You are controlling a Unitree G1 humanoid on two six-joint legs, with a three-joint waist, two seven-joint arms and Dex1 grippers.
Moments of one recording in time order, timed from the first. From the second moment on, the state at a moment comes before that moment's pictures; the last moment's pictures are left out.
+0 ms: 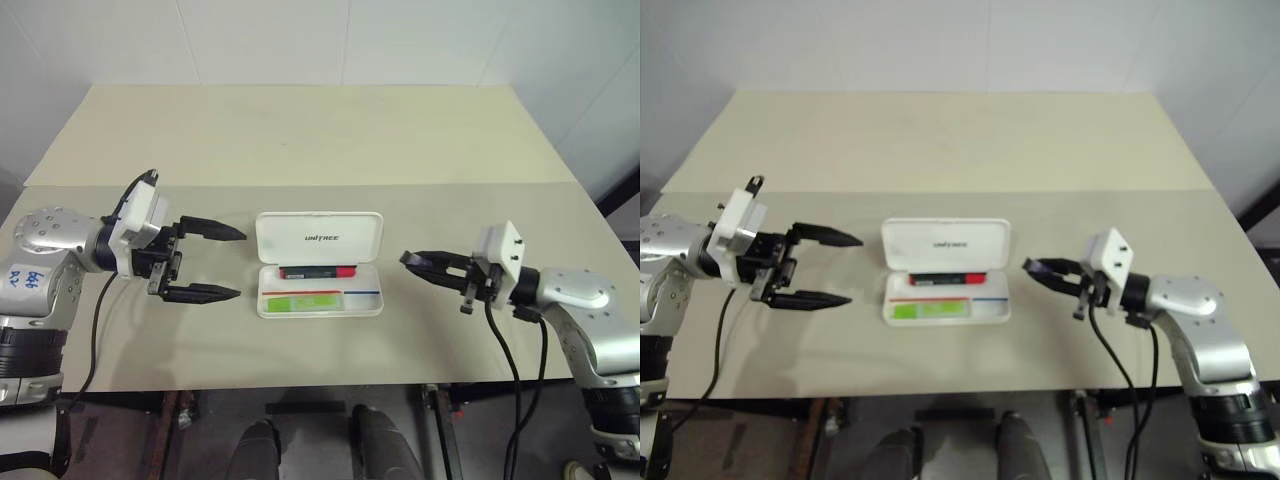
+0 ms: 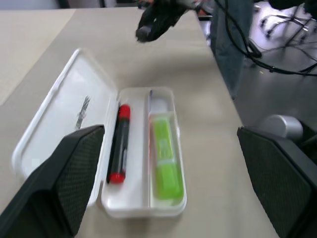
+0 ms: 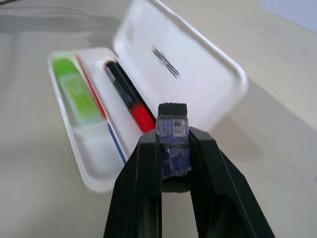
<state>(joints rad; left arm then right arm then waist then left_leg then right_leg) -0.52 0.91 0.10 0.06 -0.55 0.28 -1.46 -0.34 -0.71 -0.04 -0.14 0.43 0.22 1.06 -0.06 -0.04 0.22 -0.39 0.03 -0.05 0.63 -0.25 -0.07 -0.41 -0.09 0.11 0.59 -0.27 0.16</state>
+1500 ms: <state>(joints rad) -0.42 0.82 0.13 0.01 -0.50 0.21 -1.30 -0.55 -0.53 0.19 0.23 0.25 0.04 1.26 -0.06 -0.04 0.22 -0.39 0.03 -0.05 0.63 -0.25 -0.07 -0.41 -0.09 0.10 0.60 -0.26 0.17</state>
